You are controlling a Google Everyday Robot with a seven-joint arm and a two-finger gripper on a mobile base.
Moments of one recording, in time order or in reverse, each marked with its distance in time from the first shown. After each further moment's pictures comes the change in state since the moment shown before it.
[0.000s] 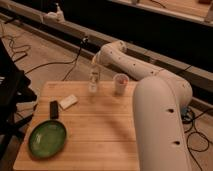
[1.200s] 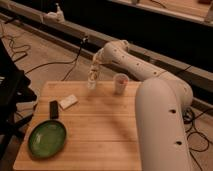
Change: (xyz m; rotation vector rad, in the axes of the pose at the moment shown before) arm -0.011 -0.005 -0.004 -0.069 -0.029 0.099
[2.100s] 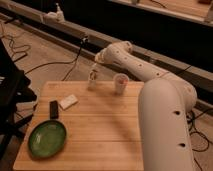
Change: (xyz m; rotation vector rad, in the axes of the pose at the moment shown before) arm -0.012 -0.007 -0.006 0.013 -0.049 -0.033
